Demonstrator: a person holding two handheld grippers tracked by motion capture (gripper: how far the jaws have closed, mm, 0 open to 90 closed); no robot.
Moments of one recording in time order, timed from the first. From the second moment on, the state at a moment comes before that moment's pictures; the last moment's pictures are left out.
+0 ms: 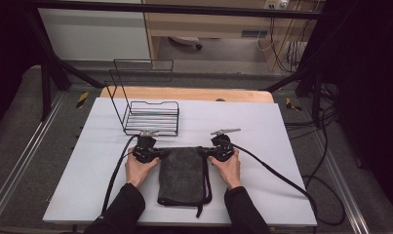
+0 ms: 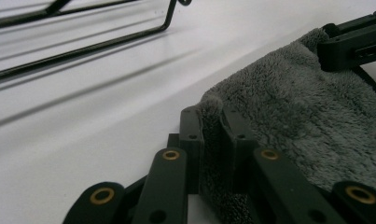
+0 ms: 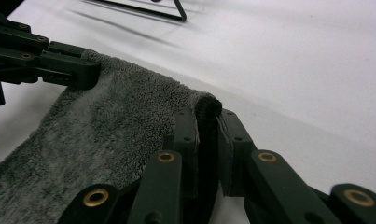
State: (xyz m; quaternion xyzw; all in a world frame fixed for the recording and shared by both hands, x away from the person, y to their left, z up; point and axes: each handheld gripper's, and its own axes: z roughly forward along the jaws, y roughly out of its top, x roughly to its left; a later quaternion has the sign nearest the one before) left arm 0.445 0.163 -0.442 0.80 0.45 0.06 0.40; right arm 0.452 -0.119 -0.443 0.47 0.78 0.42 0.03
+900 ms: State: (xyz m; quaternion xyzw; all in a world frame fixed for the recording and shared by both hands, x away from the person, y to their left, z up) left arm 0.411 0.177 -0.408 0.77 0.42 0.10 0.47; right arm 0.411 -0.122 -0.407 0.42 0.75 0.50 0.09
